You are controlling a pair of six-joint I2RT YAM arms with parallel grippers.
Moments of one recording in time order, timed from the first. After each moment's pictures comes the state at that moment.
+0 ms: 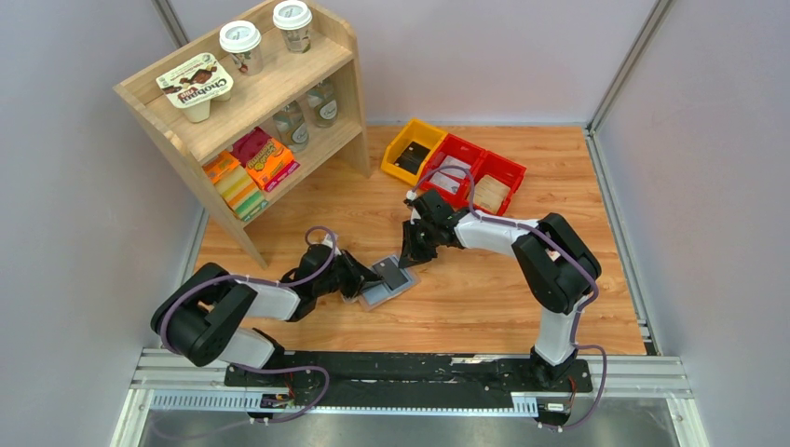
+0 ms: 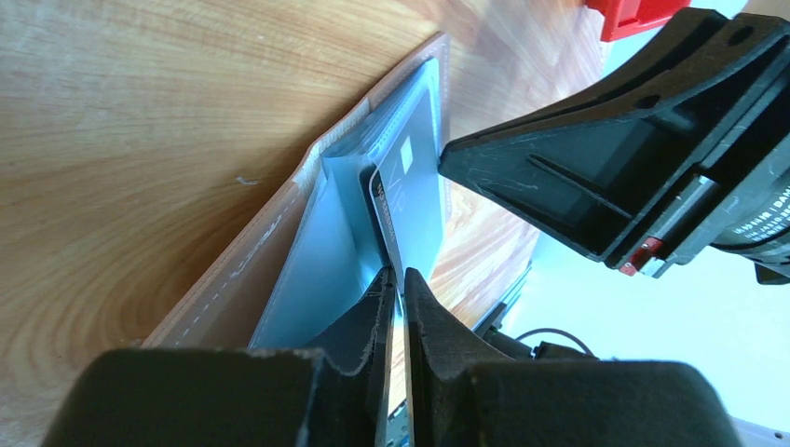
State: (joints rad) left arm -0.58 1.41 0.23 0.63 0.29 -1.30; right arm 0.69 1.86 1.12 -0.28 -0.34 0.59
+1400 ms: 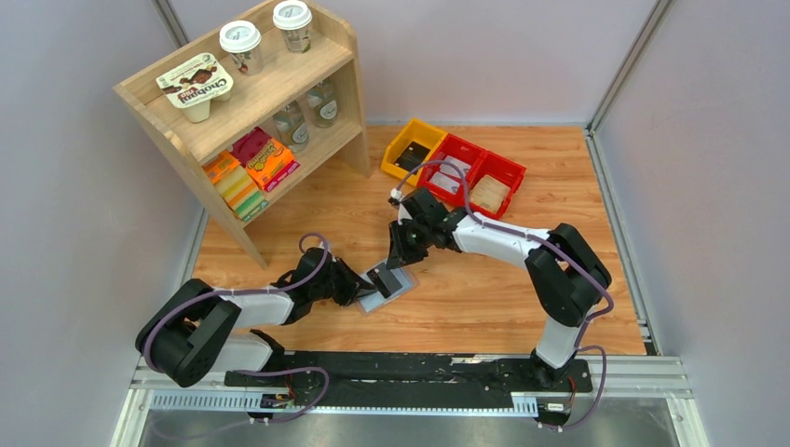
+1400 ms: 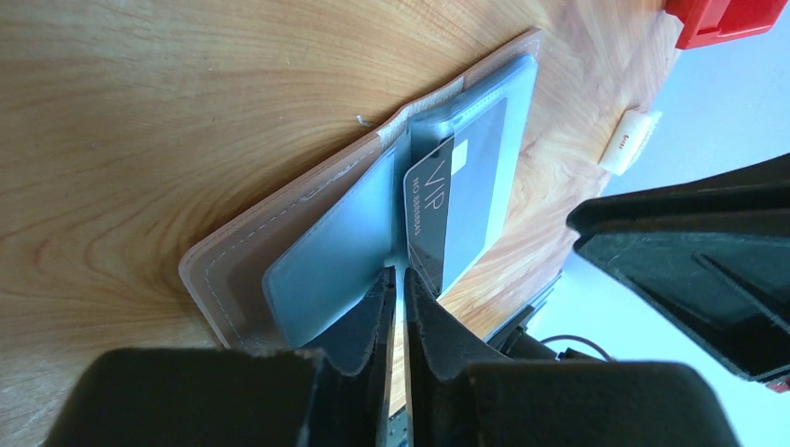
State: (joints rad) left arm -0.57 1.30 0.22 0.39 0.26 -1.29; right arm 0.75 1.77 1.16 -0.32 -0.35 0.53
